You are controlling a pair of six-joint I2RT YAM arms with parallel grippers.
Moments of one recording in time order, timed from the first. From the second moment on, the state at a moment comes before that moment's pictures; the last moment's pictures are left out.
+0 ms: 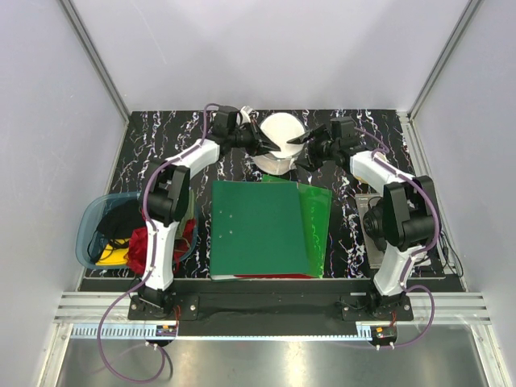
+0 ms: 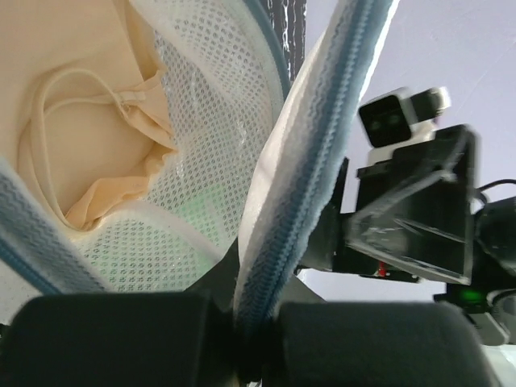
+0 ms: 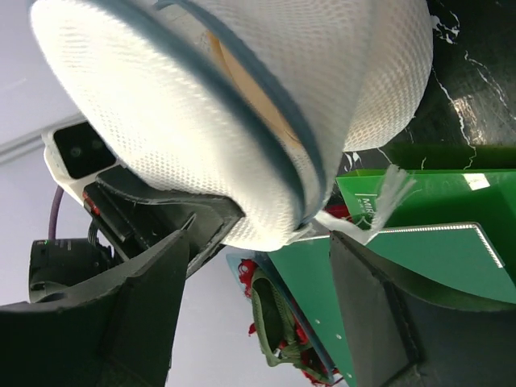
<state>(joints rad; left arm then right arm) -0.36 2.22 1.71 -0.03 0.78 -1.01 0.25 1.85 1.32 -0.11 -0.41 1.33</state>
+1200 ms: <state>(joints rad) -0.60 1.84 1.64 -0.43 0.10 -0.42 0.26 1.97 1.32 -0.05 -0.41 1.68</state>
